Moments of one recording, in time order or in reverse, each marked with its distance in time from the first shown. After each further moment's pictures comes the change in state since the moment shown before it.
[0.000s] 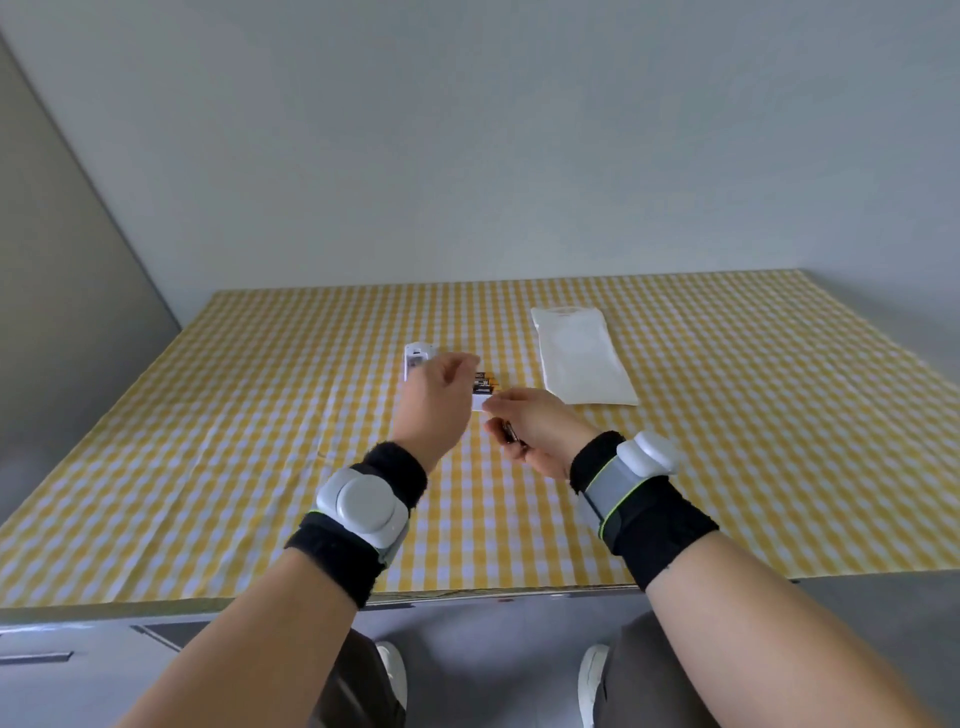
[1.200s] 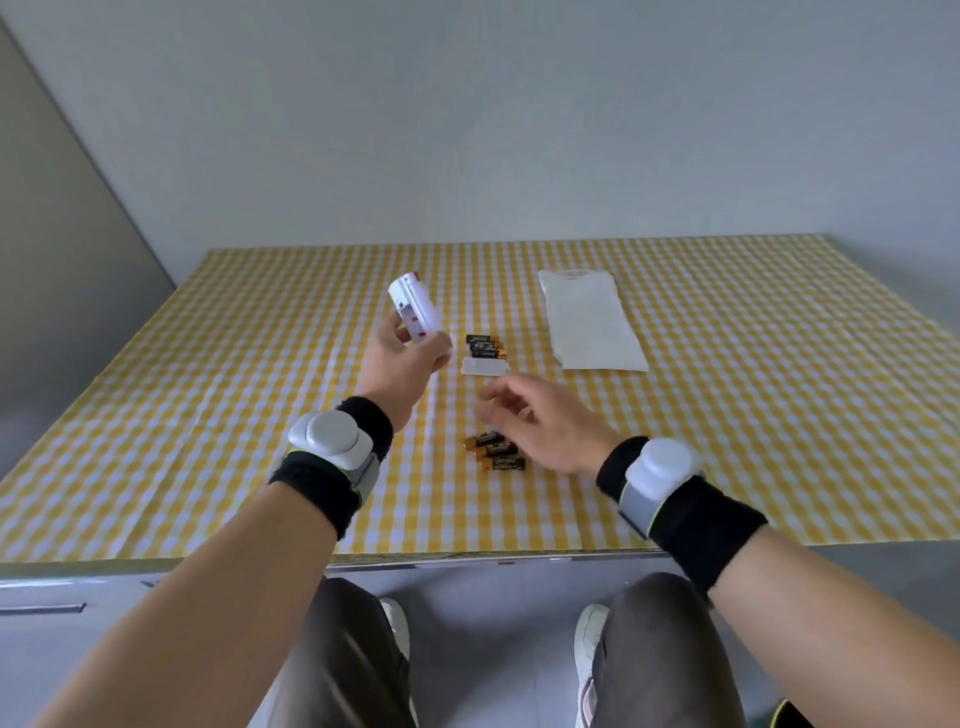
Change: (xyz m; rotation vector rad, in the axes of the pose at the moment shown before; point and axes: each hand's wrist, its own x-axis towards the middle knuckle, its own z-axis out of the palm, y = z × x) left_hand 0.034 -0.053 -0.022 -0.364 -0.017 -0.153; right_hand -0.026 0.032 -0.014 -0.774 -0.112 -0.580
